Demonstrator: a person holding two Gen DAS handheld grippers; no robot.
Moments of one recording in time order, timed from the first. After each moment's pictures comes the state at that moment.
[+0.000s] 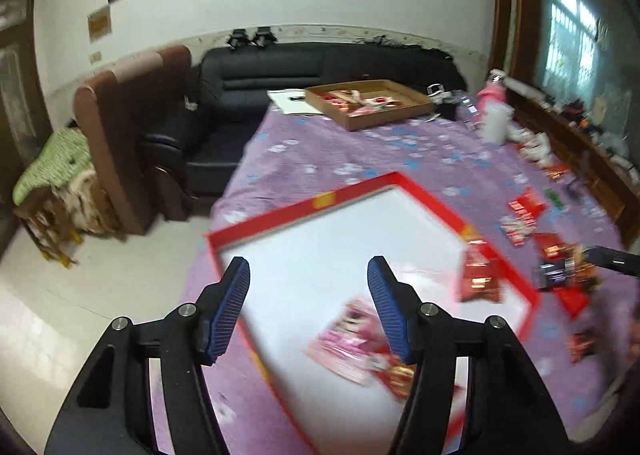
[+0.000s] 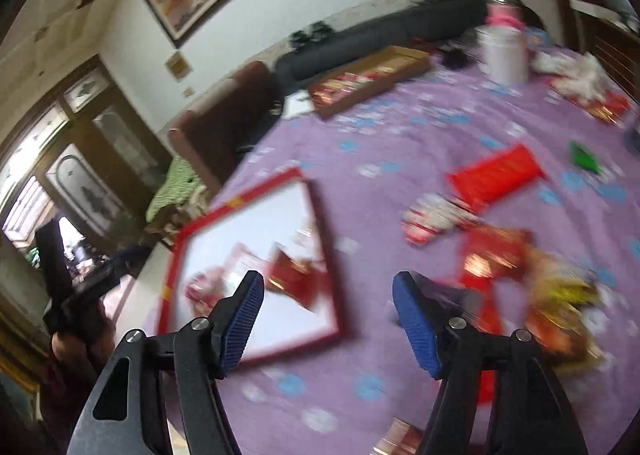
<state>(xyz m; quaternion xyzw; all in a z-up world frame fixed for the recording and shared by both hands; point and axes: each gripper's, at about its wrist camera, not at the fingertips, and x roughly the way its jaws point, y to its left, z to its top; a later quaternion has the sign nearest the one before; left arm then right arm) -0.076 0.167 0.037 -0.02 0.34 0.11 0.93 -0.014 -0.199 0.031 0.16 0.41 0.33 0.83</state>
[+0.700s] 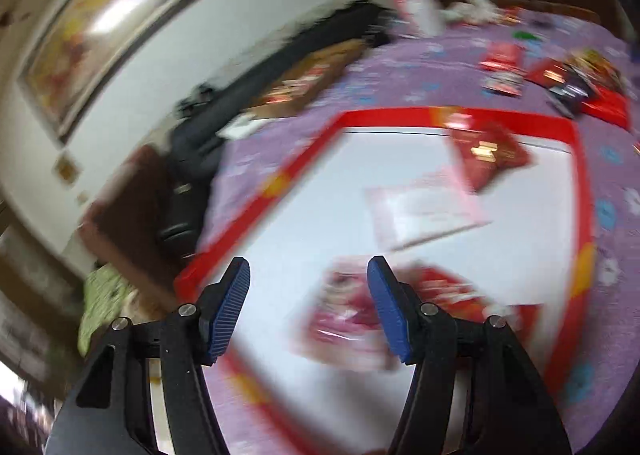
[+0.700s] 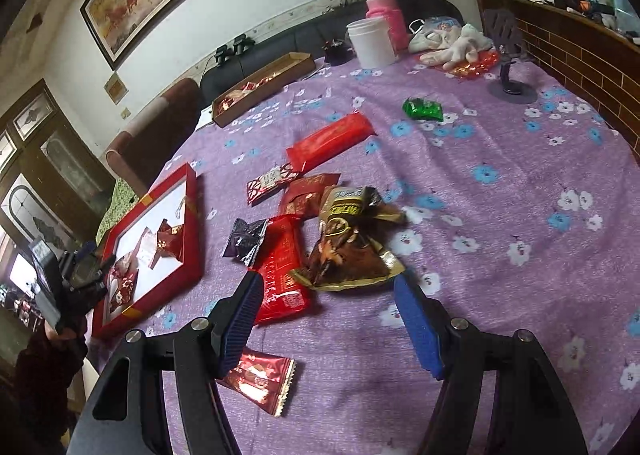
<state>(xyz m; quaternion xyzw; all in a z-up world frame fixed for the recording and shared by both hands) -0.075 0.093 -0.028 0.27 0.34 0.04 0.90 -0.037 -0.319 0.000 0.17 0.41 0.23 0.87</state>
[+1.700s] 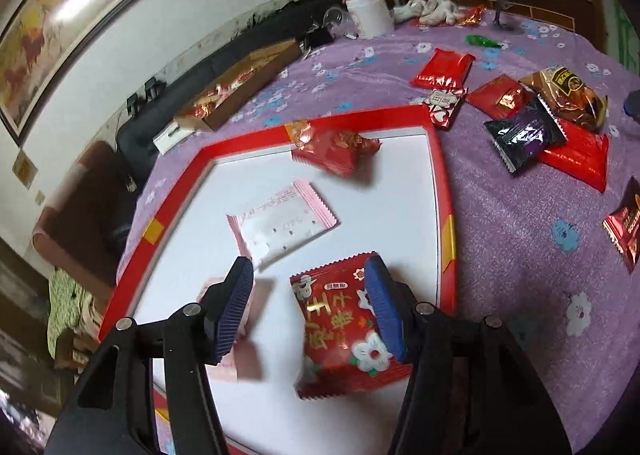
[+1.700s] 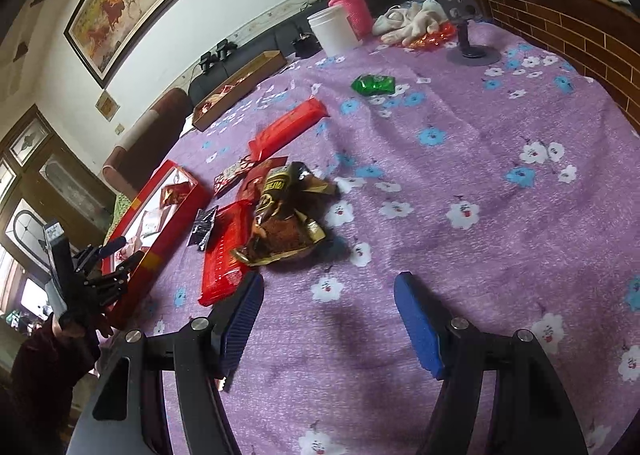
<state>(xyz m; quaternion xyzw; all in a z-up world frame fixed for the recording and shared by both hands) -0.044 0.015 -0.030 0.23 0.38 0.00 0.90 -0.043 -0.359 -0.033 0.19 0.43 0.22 0.86</state>
